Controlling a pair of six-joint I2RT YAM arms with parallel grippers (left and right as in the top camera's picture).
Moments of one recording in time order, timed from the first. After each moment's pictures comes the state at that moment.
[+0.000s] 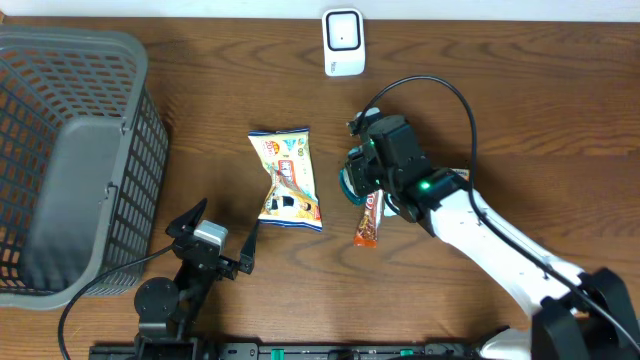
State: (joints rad) left arm -0.03 0.04 0.03 -0.11 0.37 0.09; right arm 0.56 1.57 0.99 -0.27 -0.03 0.20
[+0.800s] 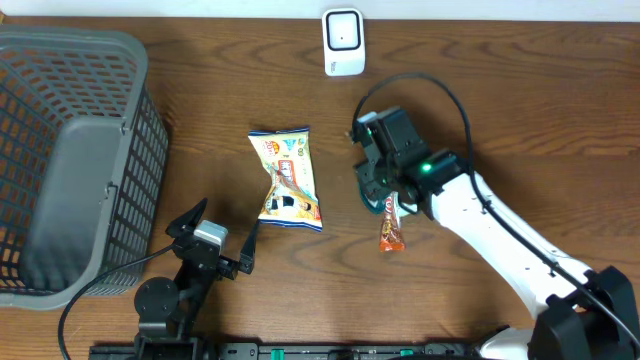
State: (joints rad) left arm -0.03 0.04 0.03 -0.11 0.37 0.09; right arm 0.55 1.58 1.19 -0.66 0.02 0.01
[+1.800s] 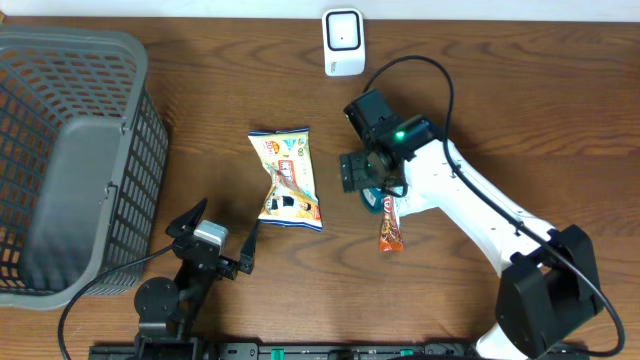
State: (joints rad) left arm -0.03 0.04 0.03 -0.11 0.37 0.09; right arm 0.57 1.78 1.40 -0.95 0.04 0.45
